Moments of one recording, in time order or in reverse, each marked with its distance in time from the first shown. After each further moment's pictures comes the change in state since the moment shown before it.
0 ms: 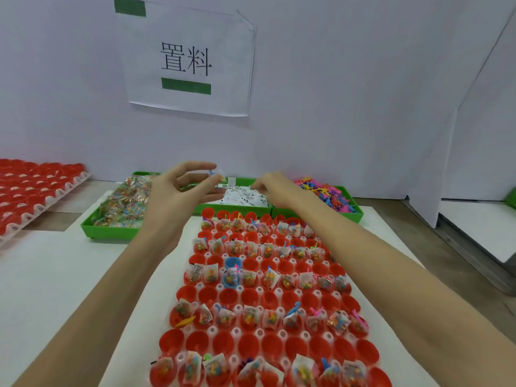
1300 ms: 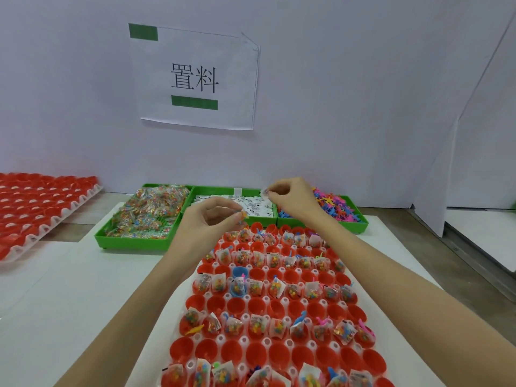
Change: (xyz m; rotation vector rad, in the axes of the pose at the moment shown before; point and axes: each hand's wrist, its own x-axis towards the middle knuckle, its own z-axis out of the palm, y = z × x) left_hand -0.015 -0.020 0.008 0.156 -0.180 -0.052; right_hand -0.041 -0.004 -0.009 0.617 0.354 0.135
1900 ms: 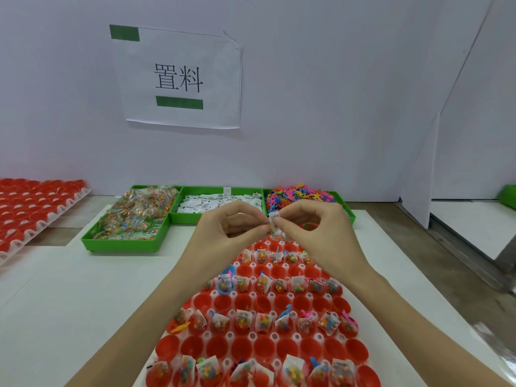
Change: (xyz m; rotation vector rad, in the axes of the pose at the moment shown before) left_hand -0.026 0.025 0.047 -0.006 -0.185 0.126; right_hand -0.142 -0.036 -0.050 0.140 0.159 -0.161
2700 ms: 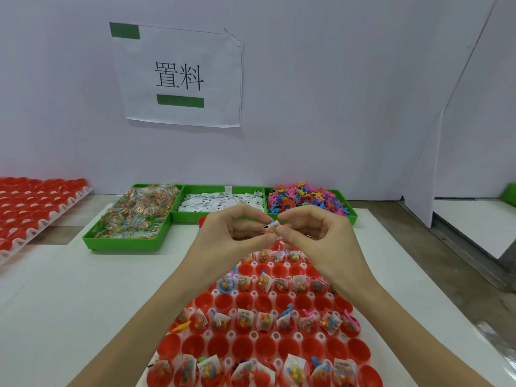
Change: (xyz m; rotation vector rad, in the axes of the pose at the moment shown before) left_hand -0.003 0.005 0.004 -0.042 -0.048 -0.062; right_hand -0.015 0.003 0.003 0.264 -0.029 0.114
